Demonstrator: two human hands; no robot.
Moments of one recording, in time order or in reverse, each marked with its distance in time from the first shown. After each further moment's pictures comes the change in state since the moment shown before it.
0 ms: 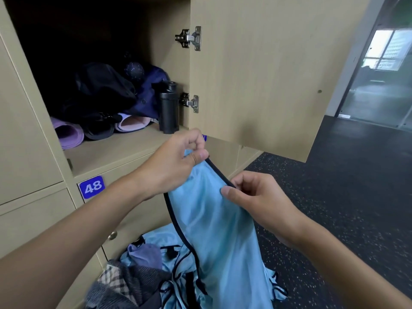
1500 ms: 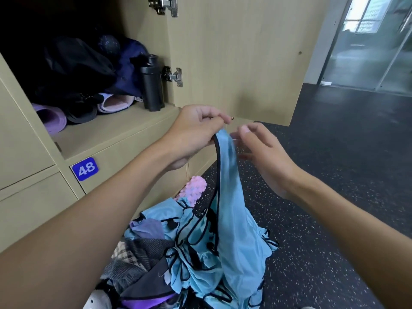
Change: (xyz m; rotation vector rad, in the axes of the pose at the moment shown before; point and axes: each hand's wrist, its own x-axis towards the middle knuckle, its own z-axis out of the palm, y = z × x) left_hand 0.009 0.019 0.042 -0.483 -0.065 -0.142; right_hand -0.010 0.001 -0.009 0.166 0.223 0.062
